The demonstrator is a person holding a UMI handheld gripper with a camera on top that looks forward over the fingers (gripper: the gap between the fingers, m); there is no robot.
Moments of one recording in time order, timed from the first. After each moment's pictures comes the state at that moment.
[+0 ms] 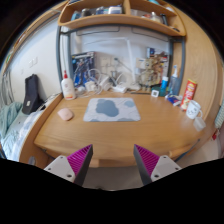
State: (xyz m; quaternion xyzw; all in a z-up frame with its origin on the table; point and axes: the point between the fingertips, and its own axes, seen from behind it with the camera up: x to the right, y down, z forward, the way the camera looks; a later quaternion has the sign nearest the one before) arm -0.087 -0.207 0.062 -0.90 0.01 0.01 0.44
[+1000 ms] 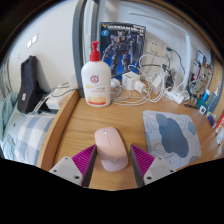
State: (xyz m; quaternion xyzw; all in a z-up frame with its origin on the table) arm -0.318 0.032 -0.009 -0.93 -0.05 0.01 0.36
